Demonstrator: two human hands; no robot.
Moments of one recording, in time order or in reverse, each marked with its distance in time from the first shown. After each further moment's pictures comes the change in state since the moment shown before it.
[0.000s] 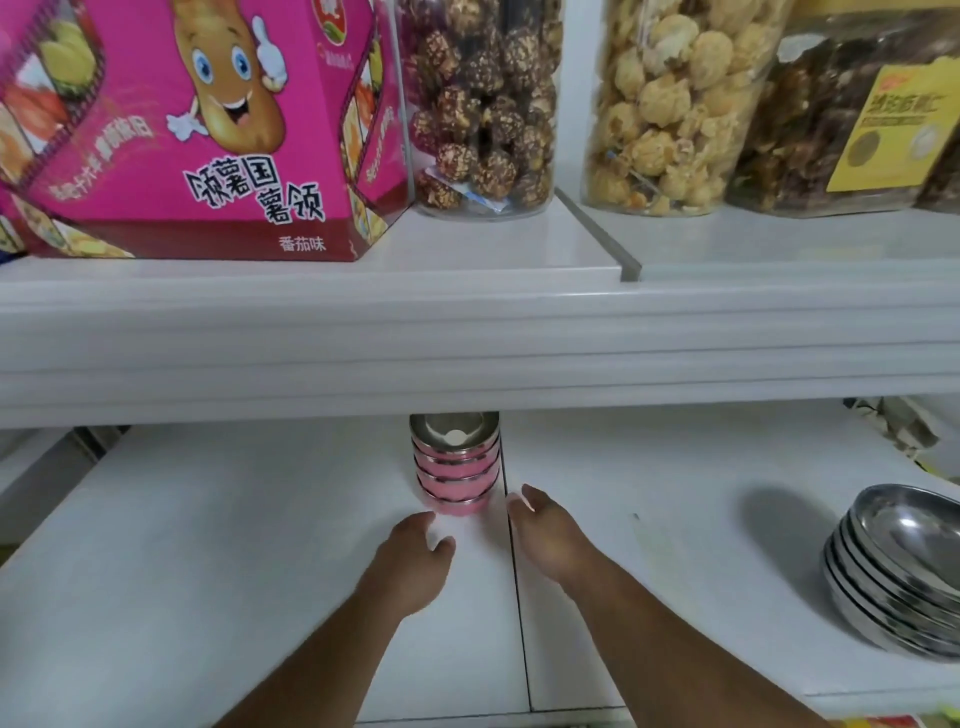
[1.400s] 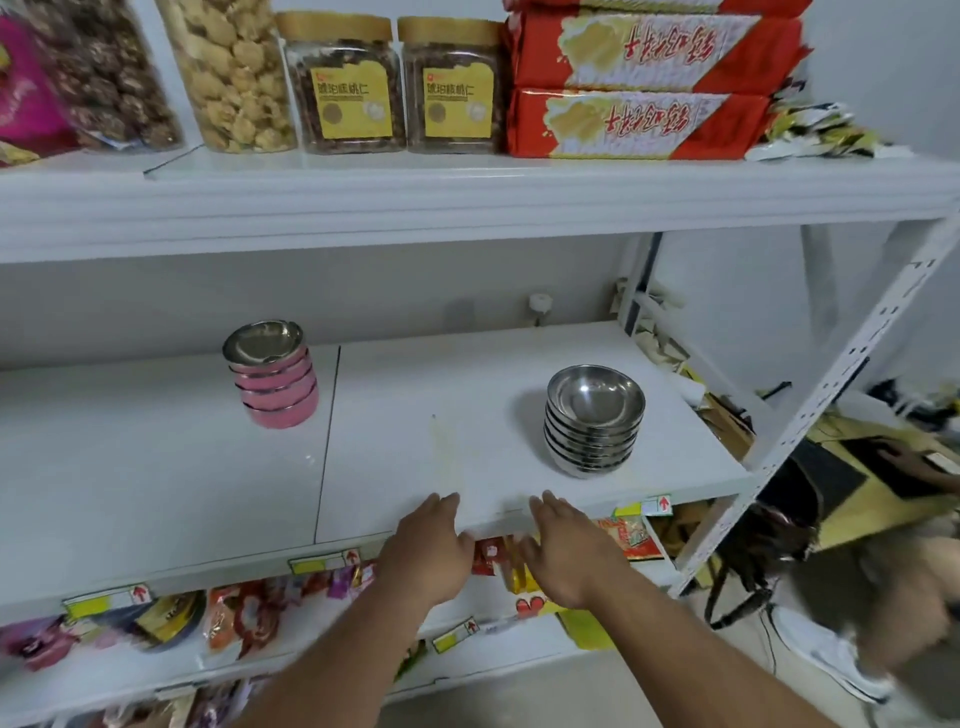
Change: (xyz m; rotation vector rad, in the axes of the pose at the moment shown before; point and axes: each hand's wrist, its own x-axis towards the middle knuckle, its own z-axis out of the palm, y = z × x) left_hand -0.209 0.172 0.205 0.262 -0.153 0.215; right_hand -0.210 0.242 -0.181 -0.693 0.059 -0.089
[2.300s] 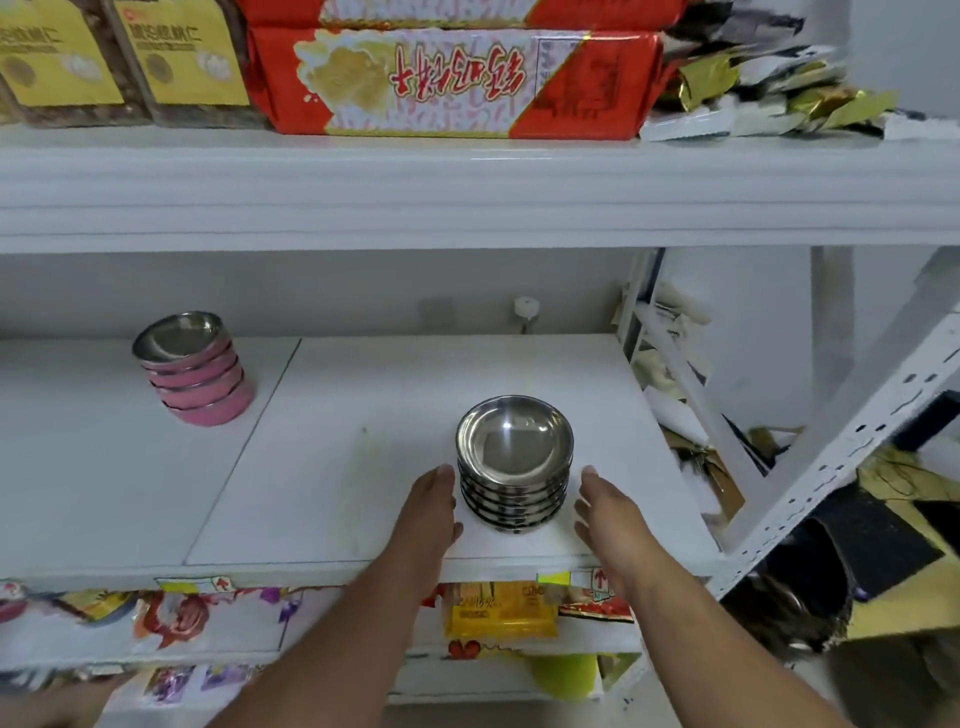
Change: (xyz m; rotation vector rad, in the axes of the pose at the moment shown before) left_hand 0.123 0.156 0.061 -1.240 0.228 -0.369; right_hand 0.104 0.191 -0.083 1.187 0.029 0.294
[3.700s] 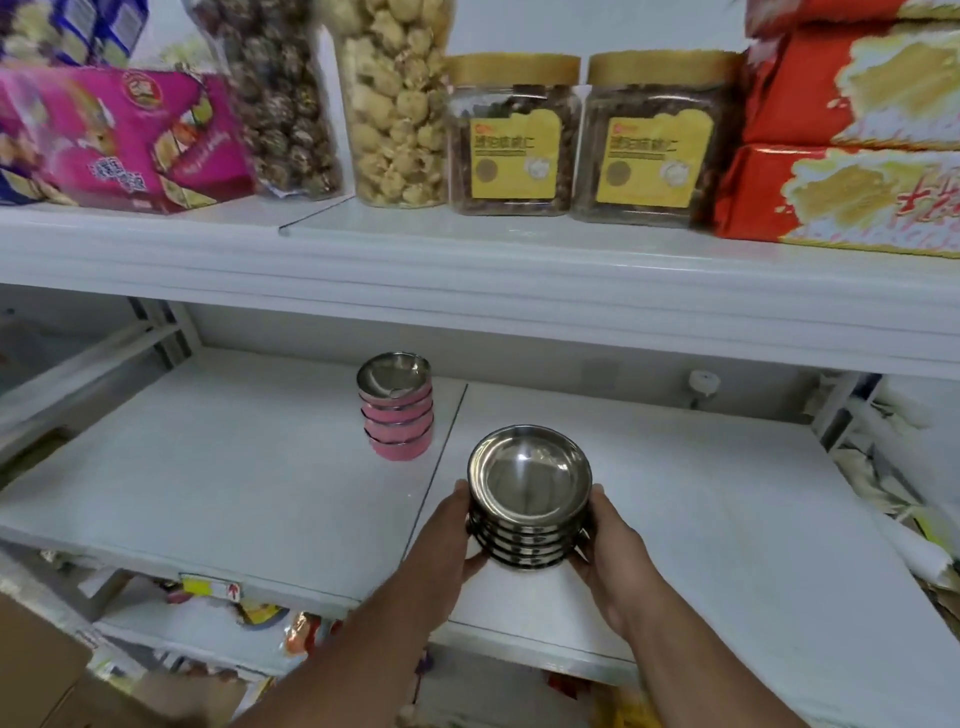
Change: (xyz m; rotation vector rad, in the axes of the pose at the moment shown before) left_hand 0.039 0.063 -0.229 -0.274 -0.027 0.084; right_hand -0.004 -0.058 0.256 0.315 -0.320 -0.044
